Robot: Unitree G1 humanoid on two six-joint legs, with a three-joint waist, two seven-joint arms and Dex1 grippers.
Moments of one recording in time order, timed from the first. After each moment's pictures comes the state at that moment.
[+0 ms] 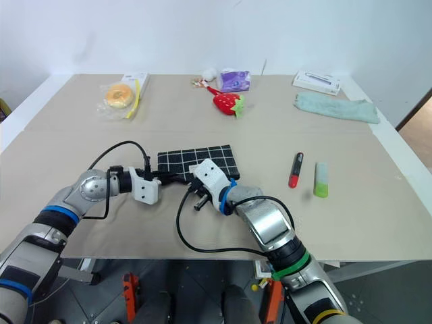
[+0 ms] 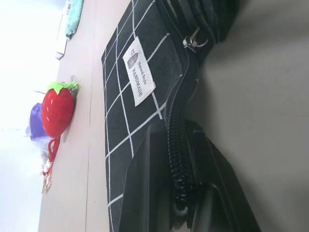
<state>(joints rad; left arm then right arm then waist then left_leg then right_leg) -0.76 0.59 -0.35 0.80 0.38 -0.92 -0.63 -0.56 -0.27 0.40 -0.18 0.12 0.91 0.47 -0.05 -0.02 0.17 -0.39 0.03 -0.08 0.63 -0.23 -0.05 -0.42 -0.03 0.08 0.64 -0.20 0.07</state>
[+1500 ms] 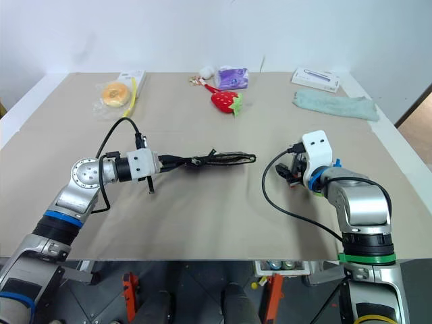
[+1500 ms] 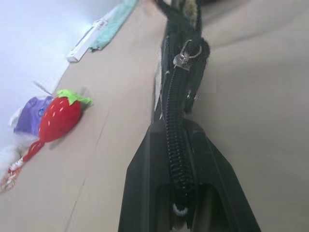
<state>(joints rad) -0.65 0.55 -0.22 0.33 -0.07 -0.35 -0.93 -0.53 -0.64 -0.12 -0.07 0.22 1.01 0.39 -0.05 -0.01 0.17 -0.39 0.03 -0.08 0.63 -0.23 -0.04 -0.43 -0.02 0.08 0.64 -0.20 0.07</state>
